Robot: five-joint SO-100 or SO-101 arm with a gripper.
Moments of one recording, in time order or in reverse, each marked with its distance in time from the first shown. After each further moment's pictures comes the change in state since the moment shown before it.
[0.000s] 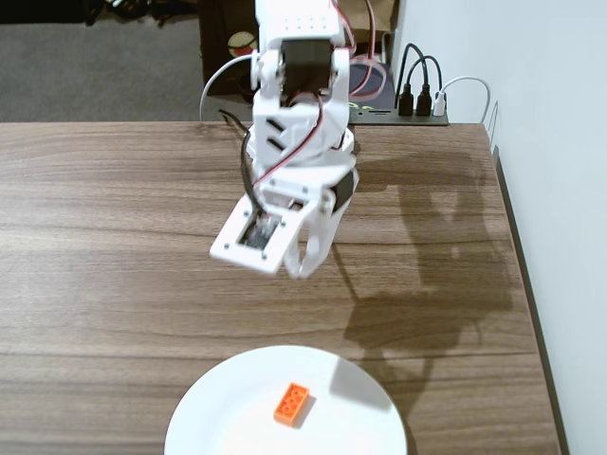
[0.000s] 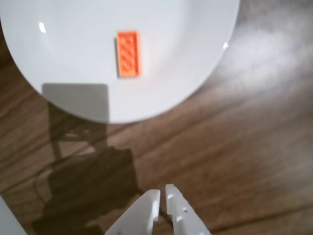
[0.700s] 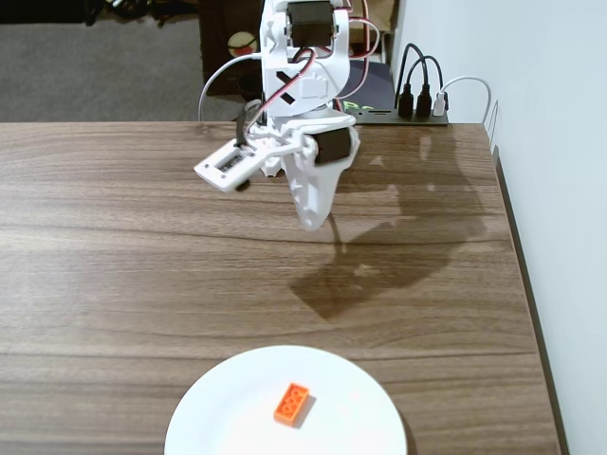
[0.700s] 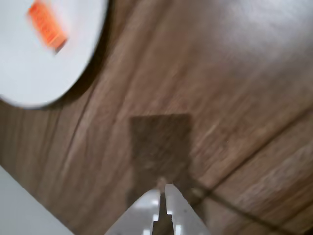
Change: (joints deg) arm -1.6 39.9 38.9 -6.3 35.1
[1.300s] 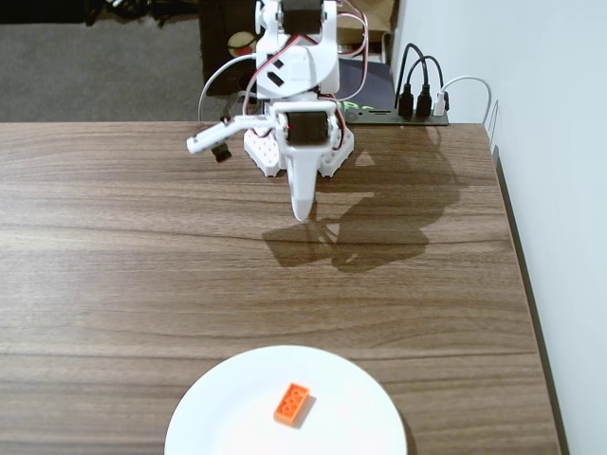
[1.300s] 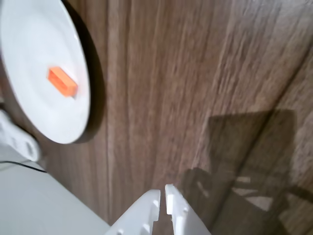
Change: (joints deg) arm 3.2 29.2 15.1 2.8 18.6
